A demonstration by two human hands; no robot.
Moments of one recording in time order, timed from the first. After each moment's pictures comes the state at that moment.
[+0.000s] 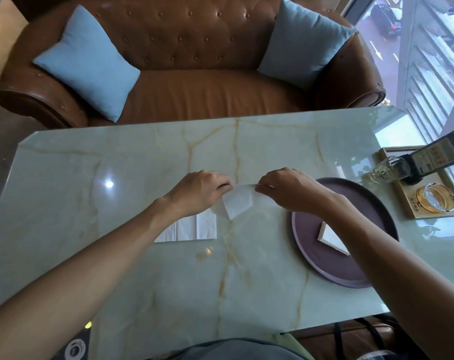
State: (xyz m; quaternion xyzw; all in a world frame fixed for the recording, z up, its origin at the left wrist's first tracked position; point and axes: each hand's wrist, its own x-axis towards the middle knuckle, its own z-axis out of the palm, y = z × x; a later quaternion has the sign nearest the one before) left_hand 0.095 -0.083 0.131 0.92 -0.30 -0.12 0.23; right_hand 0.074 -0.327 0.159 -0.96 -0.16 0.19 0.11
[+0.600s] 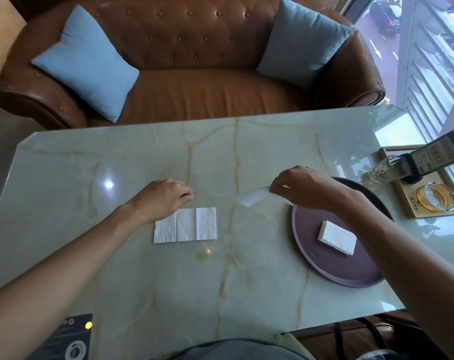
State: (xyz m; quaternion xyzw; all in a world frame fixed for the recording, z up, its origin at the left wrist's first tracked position) left_hand 0.095 -0.013 0.113 0.94 -0.25 -0.17 0.14; right_hand 0.076 -0.350 0.170 -0.96 -0.14 0.22 0.11
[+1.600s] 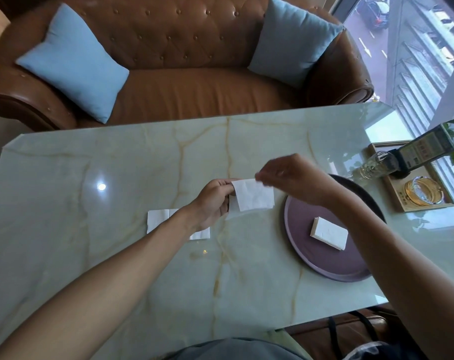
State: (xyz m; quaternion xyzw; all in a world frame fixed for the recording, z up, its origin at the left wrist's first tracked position) left_hand 0.073 -0.141 0.109 0.57 0.06 -0.38 0.73; right_hand 0.064 -0.344 0.197 -0.92 -0.06 0.16 0.36
